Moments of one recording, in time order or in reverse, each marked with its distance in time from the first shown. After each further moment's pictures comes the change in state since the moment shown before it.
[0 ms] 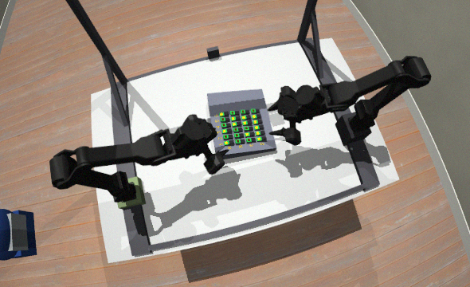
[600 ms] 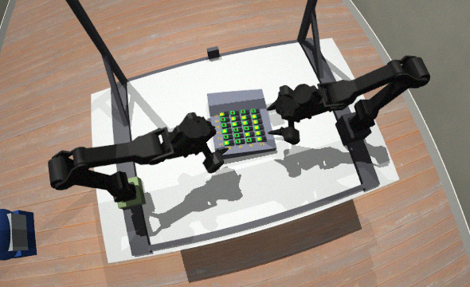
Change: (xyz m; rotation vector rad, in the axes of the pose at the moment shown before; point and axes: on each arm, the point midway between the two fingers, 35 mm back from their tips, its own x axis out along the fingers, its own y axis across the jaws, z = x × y) left arm 0.003 -0.002 0.002 0.005 0.021 -0.002; right arm -0.009 0.001 0.010 -0.002 -0.010 -0.001
